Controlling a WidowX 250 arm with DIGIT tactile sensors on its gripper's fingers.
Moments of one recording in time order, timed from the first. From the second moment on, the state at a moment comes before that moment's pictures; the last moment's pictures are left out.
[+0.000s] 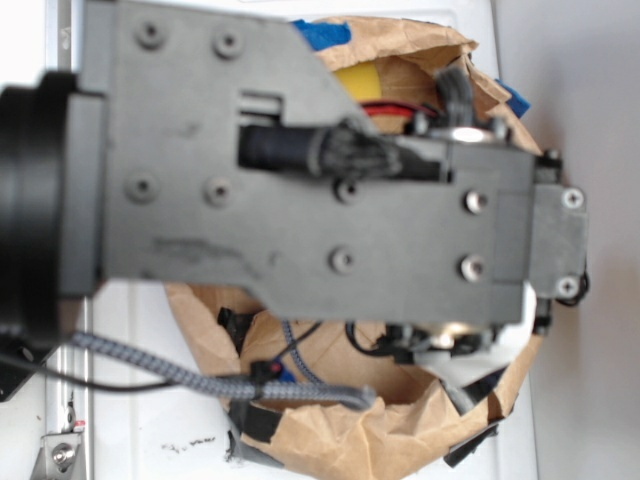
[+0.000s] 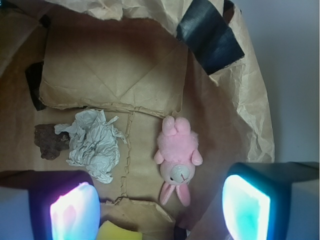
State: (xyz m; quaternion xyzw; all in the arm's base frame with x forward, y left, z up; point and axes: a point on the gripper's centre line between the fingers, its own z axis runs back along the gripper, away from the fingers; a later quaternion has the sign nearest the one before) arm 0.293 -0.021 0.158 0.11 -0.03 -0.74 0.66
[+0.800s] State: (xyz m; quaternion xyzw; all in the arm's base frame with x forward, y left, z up) arm 0.274 -0.025 0.109 0.10 -0.05 -0.78 0.61
